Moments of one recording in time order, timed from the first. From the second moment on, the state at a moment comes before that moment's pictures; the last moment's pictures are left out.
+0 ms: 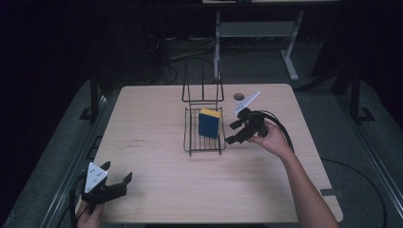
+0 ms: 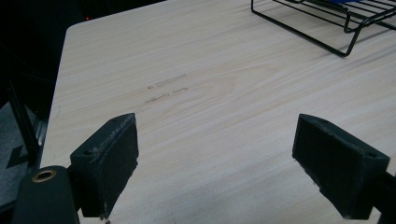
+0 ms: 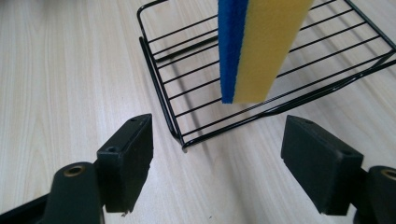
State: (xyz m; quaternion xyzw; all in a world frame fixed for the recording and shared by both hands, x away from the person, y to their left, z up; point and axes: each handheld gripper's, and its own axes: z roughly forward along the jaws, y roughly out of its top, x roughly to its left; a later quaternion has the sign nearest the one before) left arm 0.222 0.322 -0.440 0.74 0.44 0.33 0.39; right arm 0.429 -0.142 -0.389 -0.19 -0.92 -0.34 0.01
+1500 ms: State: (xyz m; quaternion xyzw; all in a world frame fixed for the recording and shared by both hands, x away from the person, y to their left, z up) left arm 0.221 0.324 -0.440 0.74 0.44 0.33 0.39; right arm 0.401 -0.167 -0.405 -0.20 -0.92 -0.35 0.01
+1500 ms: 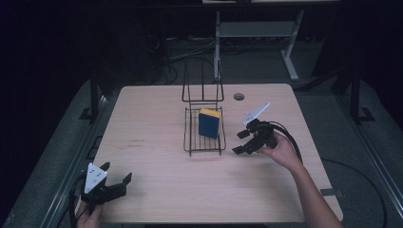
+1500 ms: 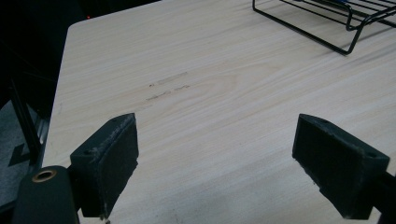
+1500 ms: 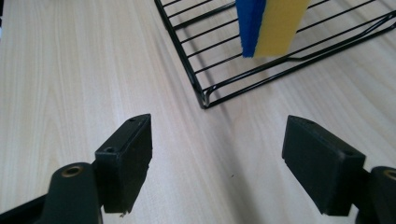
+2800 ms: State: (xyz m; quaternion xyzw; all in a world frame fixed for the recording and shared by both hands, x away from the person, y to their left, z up) left arm 0.221 0.324 -0.440 0.74 0.44 0.33 0.39; right arm 0.363 -0.186 -0.419 -0.20 -0.91 -0.36 0.00
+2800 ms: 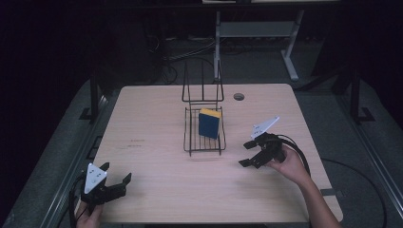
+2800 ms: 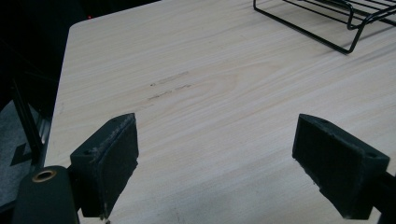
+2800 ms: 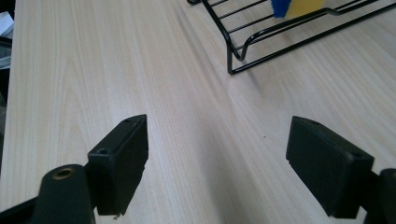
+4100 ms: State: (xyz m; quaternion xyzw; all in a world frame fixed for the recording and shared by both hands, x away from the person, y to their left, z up) left arm 0.220 0.324 -0.442 0.74 0.45 0.33 0.39; right arm 0.311 -0.220 -0.431 -0.22 -0.91 -0.36 -0.02
